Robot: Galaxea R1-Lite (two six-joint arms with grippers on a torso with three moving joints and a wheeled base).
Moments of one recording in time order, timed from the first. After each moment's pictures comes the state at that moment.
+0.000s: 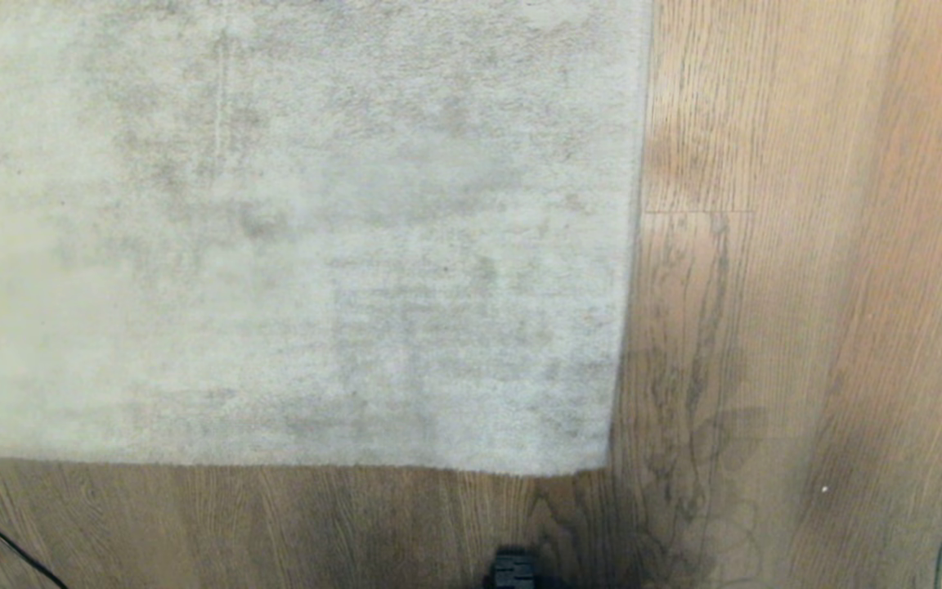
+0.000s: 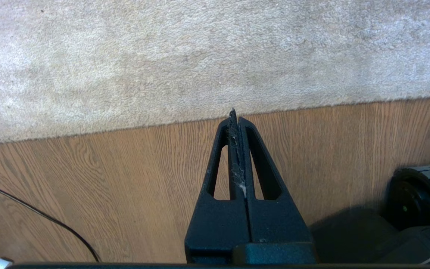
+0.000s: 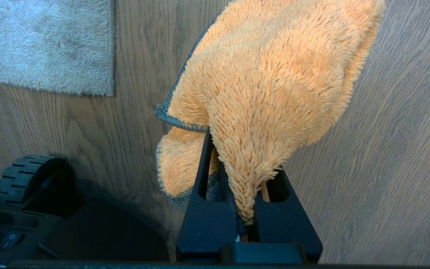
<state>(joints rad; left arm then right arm) 0.00 0.00 0.00 0.00 -0.03 0.11 0.00 0.00 0.00 0.01 0.05 -0.11</state>
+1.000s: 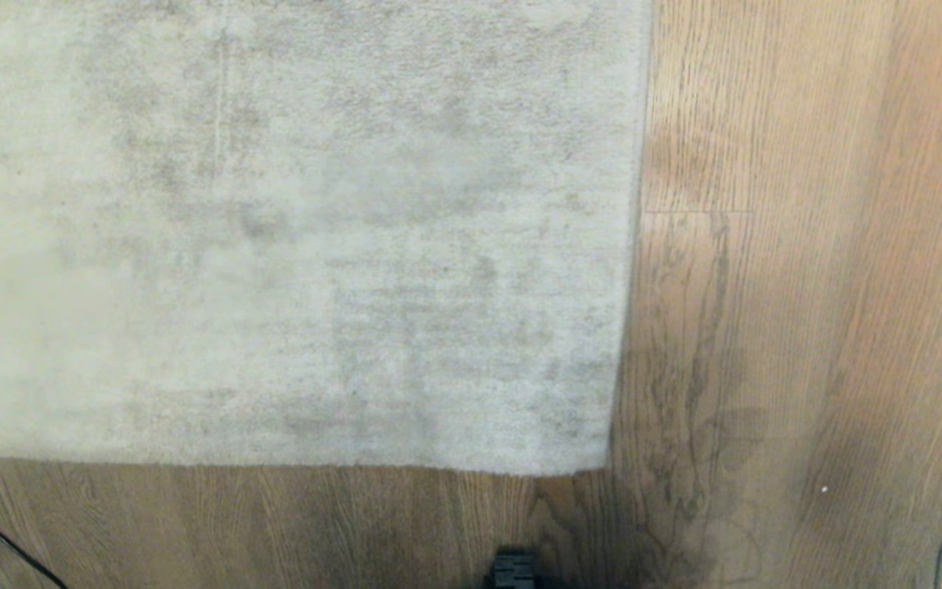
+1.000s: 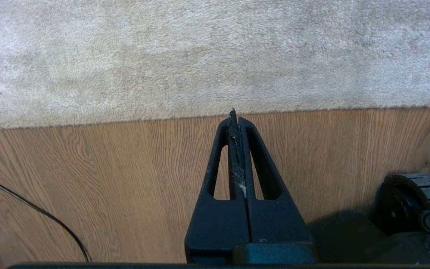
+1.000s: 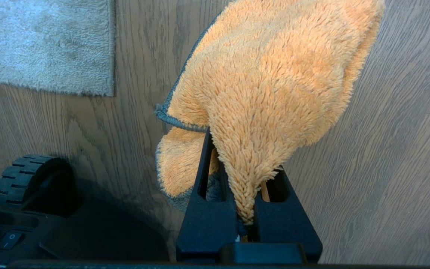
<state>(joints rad) 0.00 0.00 0.00 0.00 -0.02 0.05 0.00 0.00 0.00 0.01 0.05 -0.11</state>
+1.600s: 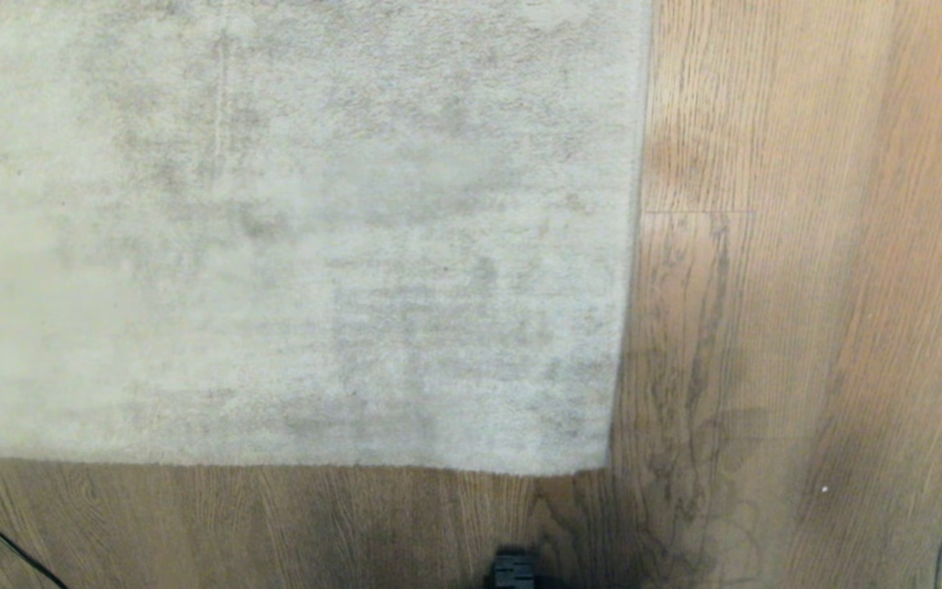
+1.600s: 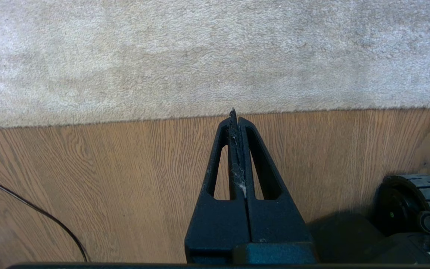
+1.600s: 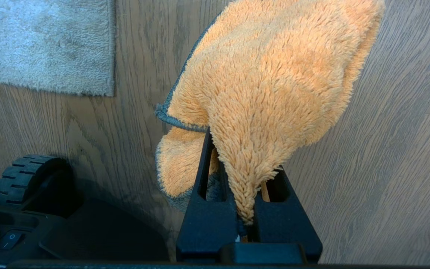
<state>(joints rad) 0.00 0.00 0.00 0.00 -0.02 0.05 0.00 0.00 0.00 0.01 0.05 -0.11</state>
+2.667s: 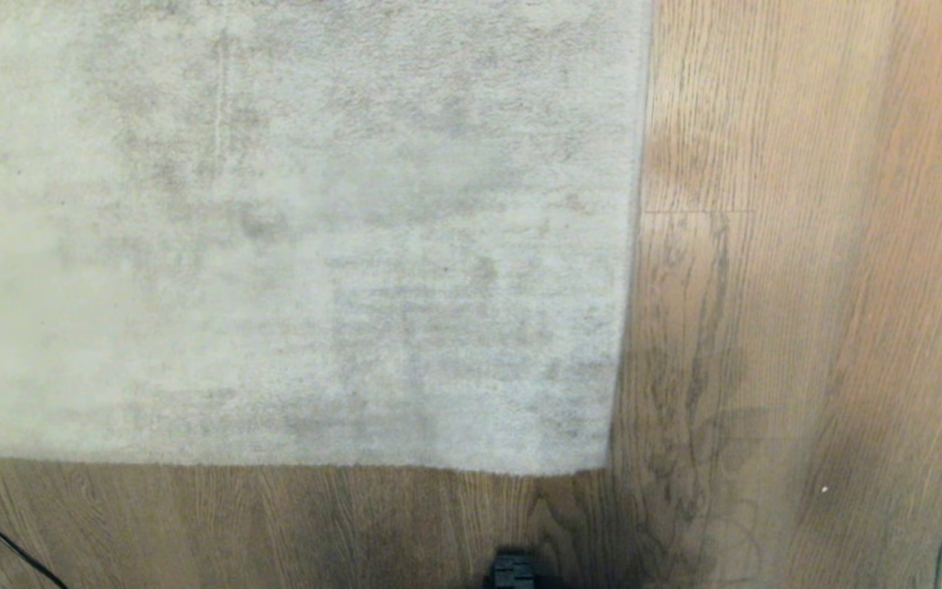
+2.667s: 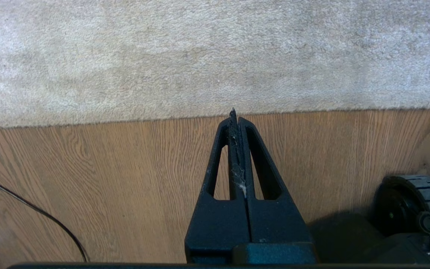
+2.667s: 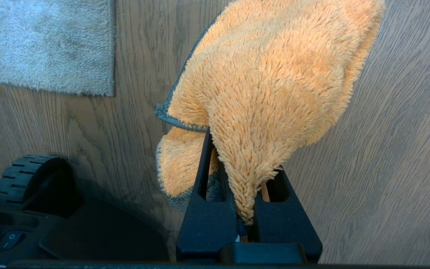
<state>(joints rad) 0.00 0.00 0.00 0.00 -0.02 0.05 0.00 0.00 0.00 0.01 0.05 -0.11</state>
